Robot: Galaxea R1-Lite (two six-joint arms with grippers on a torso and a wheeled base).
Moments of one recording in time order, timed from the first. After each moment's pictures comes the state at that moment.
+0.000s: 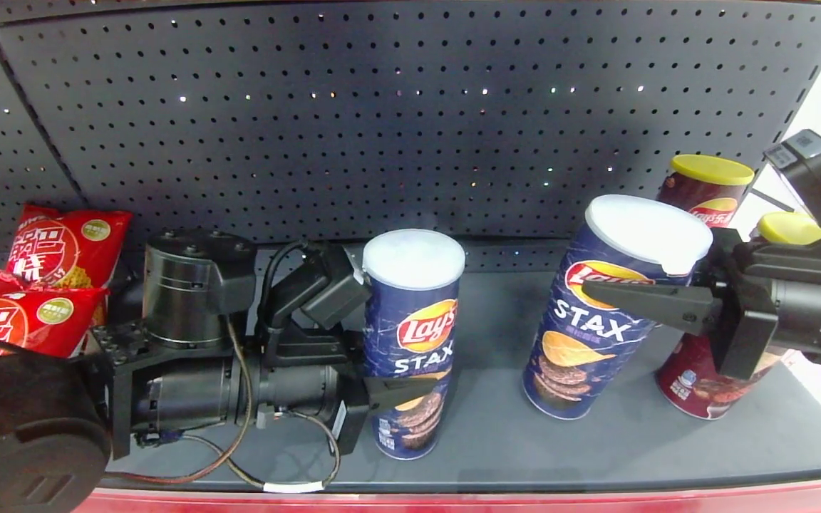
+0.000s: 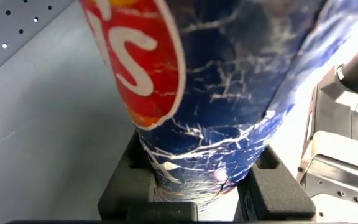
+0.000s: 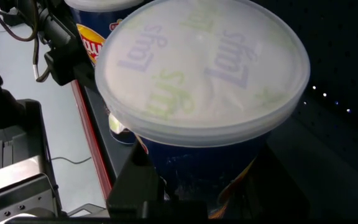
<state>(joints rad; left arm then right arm) -0.66 1.63 -0.70 -0.57 -0.49 0.19 0.41 1.35 -0.75 -0.43 0.64 -0.18</state>
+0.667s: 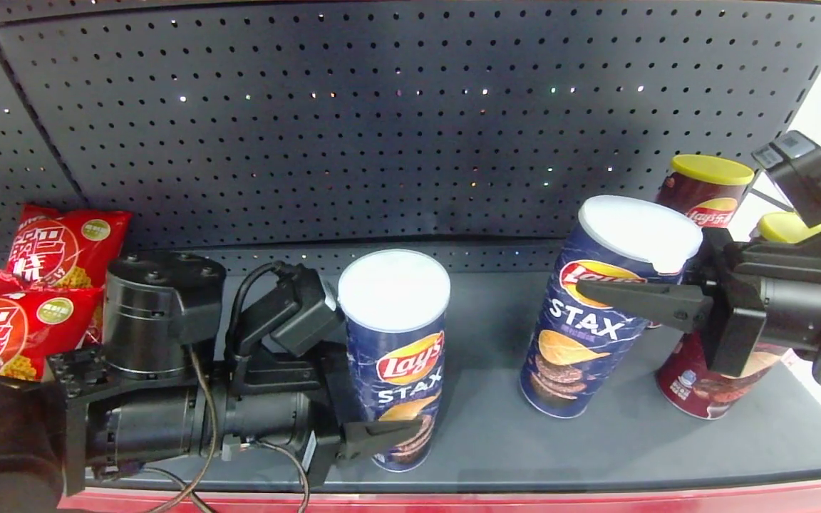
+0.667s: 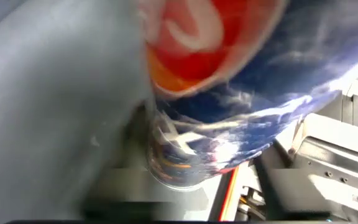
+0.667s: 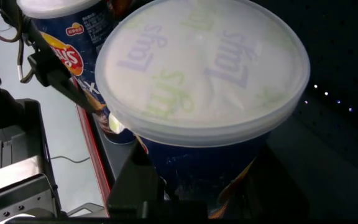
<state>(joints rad) -0.65 1.56 -0.60 -0.56 -0.49 0.18 0.41 1.36 -0.76 -0.43 0.64 -0.18</state>
